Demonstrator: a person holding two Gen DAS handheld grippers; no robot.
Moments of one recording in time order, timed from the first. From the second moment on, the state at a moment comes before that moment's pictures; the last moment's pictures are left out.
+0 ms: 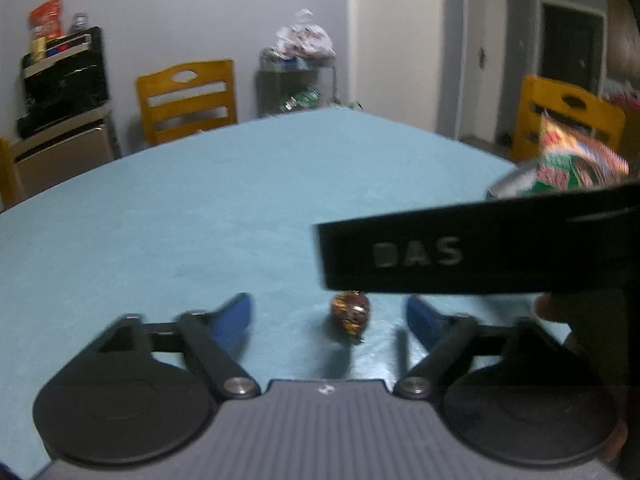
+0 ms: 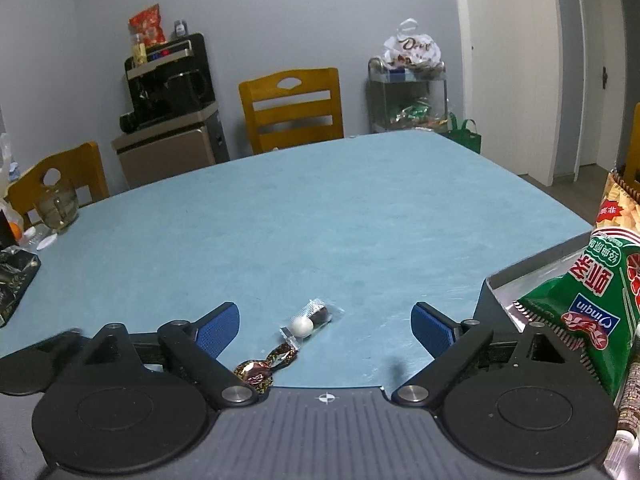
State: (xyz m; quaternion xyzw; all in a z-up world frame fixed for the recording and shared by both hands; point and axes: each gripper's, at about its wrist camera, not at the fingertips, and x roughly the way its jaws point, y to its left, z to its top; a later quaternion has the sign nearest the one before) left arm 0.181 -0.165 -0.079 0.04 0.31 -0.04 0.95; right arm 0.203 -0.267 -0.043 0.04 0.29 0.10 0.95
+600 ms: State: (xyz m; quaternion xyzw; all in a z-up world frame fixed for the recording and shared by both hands) left arm 0.121 -0.135 -0.058 0.02 0.30 -0.03 0.95; right arm 0.196 -0.245 -0.039 -0.02 0.30 0.09 0.95
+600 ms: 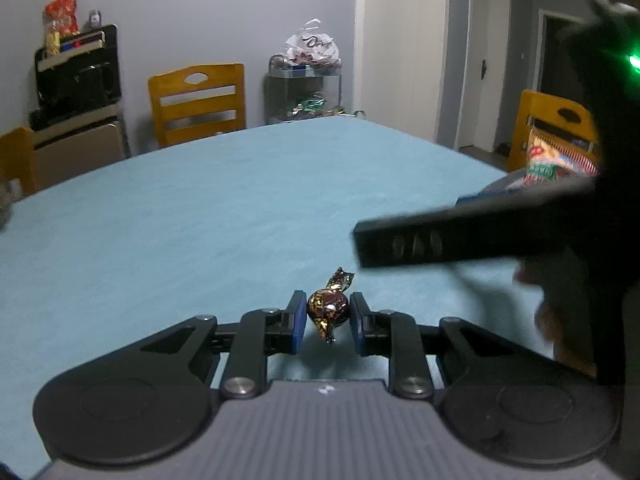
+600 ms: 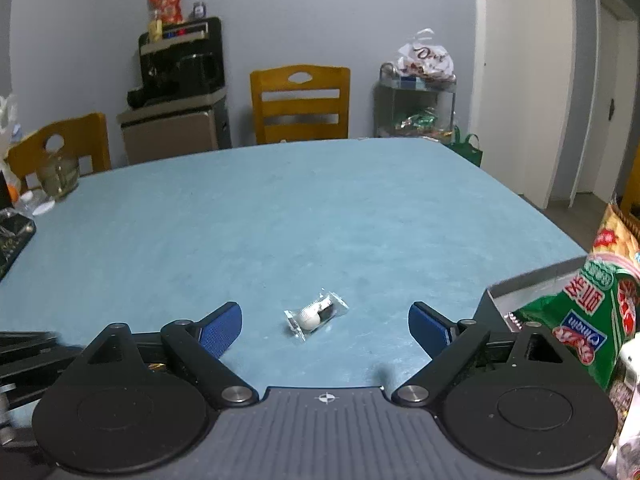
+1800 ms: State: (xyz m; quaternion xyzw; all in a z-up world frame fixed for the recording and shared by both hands) left arm 0.093 -0.092 -0.057 -0.02 0.29 -0.04 0.96; right arm 0.195 -0.263 -0.046 0.01 0.33 0.07 0.94
